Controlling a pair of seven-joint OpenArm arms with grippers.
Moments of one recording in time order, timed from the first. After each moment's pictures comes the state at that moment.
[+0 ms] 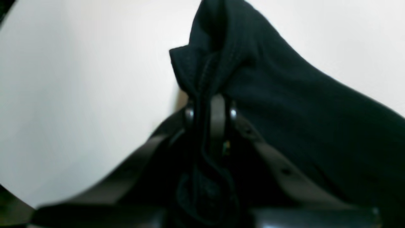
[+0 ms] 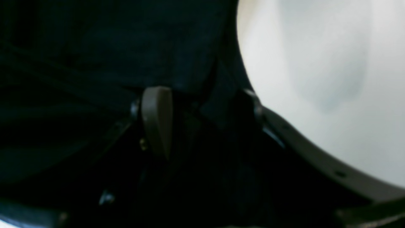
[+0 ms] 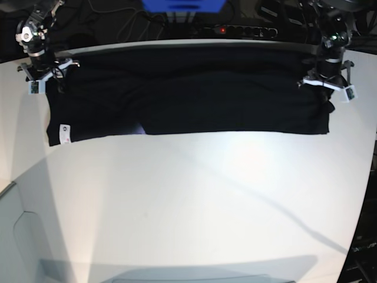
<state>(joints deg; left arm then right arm) 29.2 -7.9 -34.4 109.4 -26.4 -6.8 34.9 -24.5 2.0 41.5 92.5 1.9 39.0 -21.4</state>
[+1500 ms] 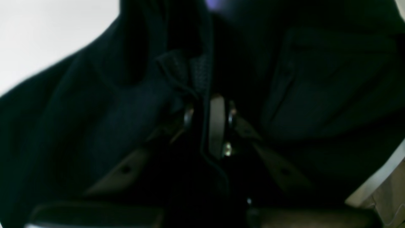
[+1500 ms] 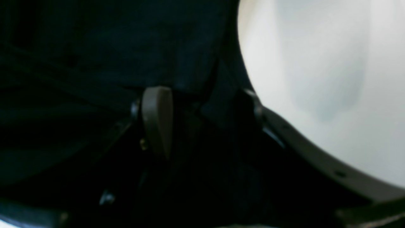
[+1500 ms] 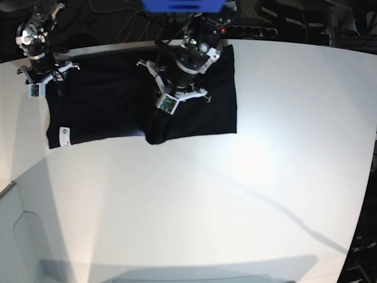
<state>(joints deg) 20.2 5.6 25.9 101.5 7.9 -6.0 34.6 -23.2 1.9 41.5 92.5 1.1 39.0 -21.8</state>
